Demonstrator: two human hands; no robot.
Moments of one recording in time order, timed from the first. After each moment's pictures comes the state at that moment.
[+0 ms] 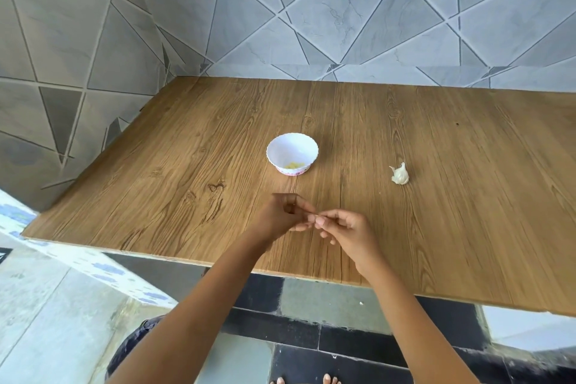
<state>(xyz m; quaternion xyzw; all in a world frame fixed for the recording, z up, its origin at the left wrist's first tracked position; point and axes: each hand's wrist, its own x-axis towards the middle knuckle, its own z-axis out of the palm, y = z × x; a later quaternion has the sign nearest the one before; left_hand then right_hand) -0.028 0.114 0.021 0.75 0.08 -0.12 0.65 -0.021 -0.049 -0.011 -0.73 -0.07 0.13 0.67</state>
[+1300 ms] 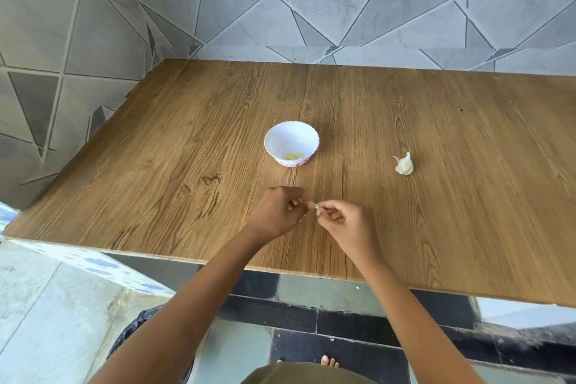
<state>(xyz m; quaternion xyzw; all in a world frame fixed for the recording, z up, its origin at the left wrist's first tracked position) -0.012 0.125 -0.003 0.91 -0.08 0.03 0.40 -0.013 -0.039 -0.026 -0.85 -0.18 -0.09 0.49</state>
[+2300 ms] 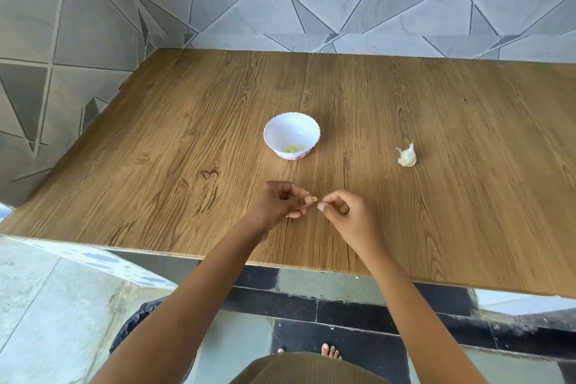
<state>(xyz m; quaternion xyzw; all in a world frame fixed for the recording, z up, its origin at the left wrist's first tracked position) -0.017 0.128 0.002 0.72 0.10 -0.13 0.68 -0.009 -0.042 -0.026 -0.87 -0.13 -0.03 0.48</state>
